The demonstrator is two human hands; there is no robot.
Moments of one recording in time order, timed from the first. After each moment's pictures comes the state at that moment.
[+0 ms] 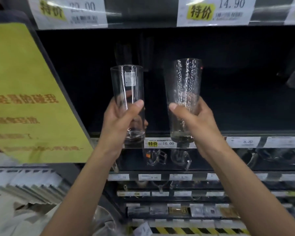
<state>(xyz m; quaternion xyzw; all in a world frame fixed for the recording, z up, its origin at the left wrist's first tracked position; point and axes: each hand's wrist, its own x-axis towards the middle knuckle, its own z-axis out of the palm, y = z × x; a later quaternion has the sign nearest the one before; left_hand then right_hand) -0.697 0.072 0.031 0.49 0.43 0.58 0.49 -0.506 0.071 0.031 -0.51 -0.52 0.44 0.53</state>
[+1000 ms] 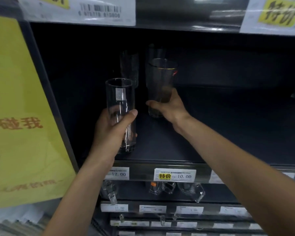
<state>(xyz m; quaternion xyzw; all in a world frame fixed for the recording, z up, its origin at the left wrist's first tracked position) -0.734 0.158 -0.001 0.42 0.49 0.62 0.45 -0.569 0.257 0.004 -0.54 -0.57 0.40 0.48</state>
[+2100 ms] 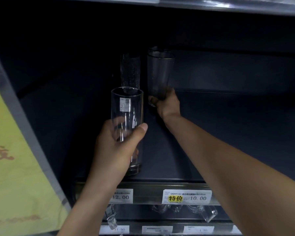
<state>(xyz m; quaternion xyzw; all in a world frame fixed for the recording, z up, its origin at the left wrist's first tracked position) -0.731 0.159 -0.008 0.45 0.51 0.59 0.42 -0.594 0.329 -0.010 -0.60 -0.54 0.30 0.51</state>
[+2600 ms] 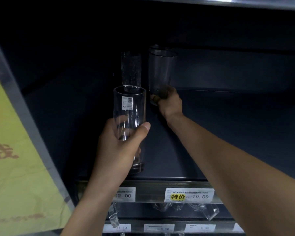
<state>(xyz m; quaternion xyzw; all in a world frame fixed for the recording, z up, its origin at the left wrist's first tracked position) -0.730 0.161 -0.010 0.45 0.51 0.60 0.42 -0.591 0.328 -0.011 -0.59 -0.55 0.30 0.51</state>
